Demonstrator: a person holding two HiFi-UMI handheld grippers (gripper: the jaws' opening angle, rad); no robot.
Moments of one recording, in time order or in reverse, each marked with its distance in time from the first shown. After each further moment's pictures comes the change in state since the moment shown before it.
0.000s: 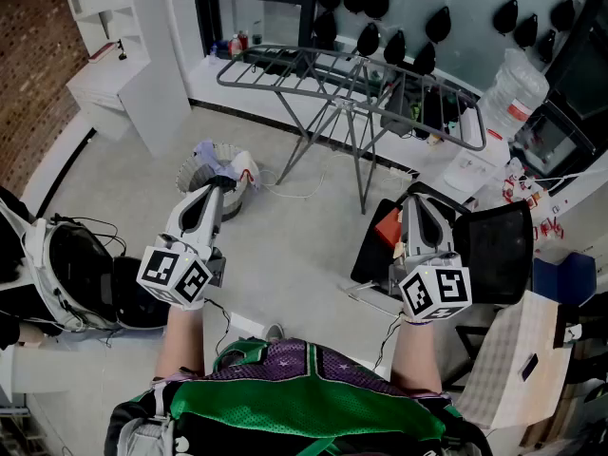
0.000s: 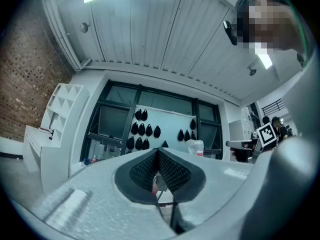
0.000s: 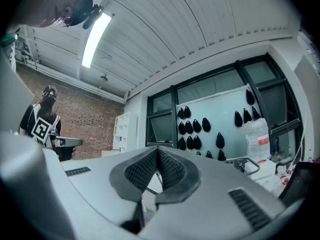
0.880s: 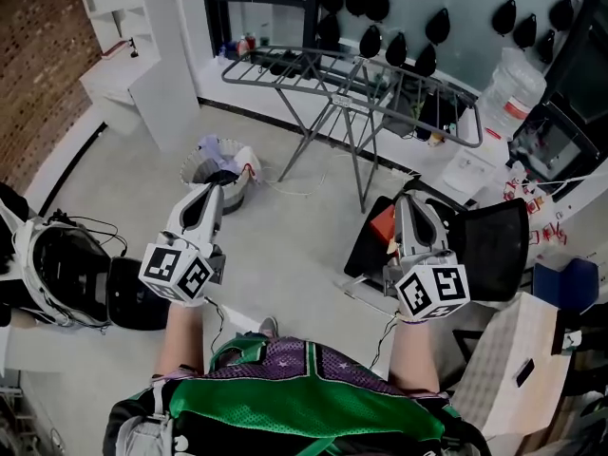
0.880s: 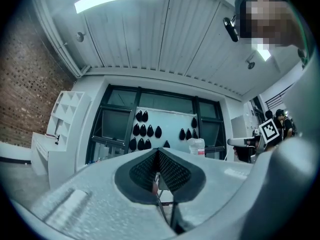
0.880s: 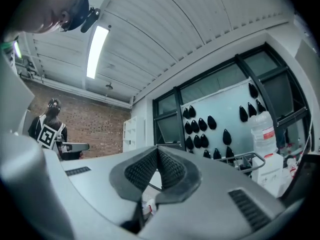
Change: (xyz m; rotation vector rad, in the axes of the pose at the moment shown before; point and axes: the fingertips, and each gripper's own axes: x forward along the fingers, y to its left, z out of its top) left arm -0.026 -0.079 0.002 0.053 -0.001 0.062; right arm -0.058 -0.027 0.008 0.070 -0.017 0.110
